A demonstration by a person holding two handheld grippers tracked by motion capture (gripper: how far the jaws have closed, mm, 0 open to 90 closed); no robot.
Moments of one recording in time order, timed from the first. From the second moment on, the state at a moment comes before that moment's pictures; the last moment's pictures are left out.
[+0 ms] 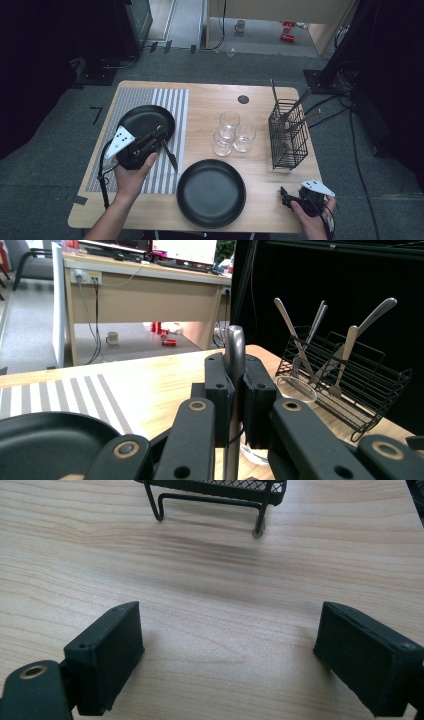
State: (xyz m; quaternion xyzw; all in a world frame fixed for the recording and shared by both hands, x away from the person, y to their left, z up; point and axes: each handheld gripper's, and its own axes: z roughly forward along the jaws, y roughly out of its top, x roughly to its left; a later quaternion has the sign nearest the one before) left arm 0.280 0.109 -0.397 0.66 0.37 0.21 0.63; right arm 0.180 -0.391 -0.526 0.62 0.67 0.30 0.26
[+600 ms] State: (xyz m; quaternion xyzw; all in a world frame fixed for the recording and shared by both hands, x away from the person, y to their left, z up) left arm 0.273 0.148 -0.408 0.64 0.40 0.22 0.62; right arm 0.180 -0.391 -0.526 0.62 0.67 0.30 0.26
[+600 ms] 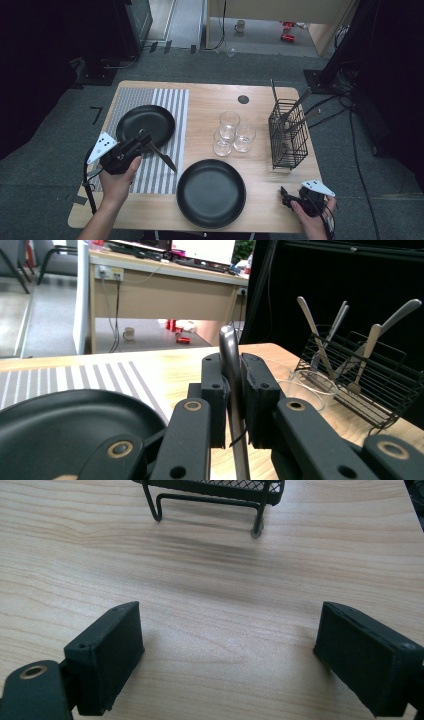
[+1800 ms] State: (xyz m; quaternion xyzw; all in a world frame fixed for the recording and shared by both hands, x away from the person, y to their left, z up) left arm 0.256 0.212 -0.448 0.61 0.47 0.21 0.61; right arm 0.180 -0.391 -0.526 0.63 0.67 0.30 0.26
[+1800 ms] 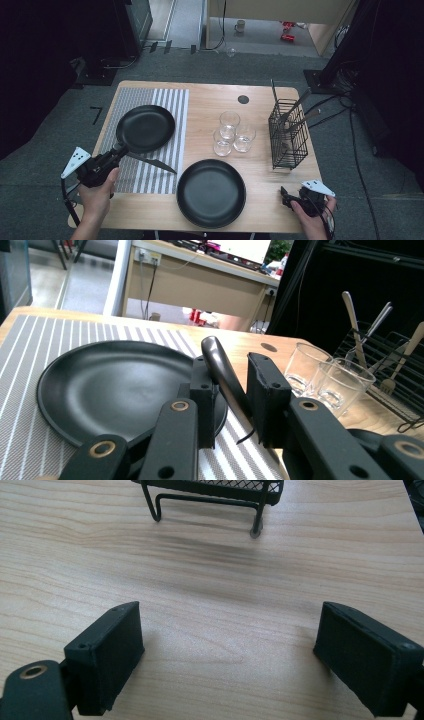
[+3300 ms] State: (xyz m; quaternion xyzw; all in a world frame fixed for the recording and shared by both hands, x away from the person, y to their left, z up) left arm 0.274 0.259 -0.508 0.59 0.57 0.15 0.56; right arm 0.180 -0.391 -0.526 0.63 0.67 0.30 0.26
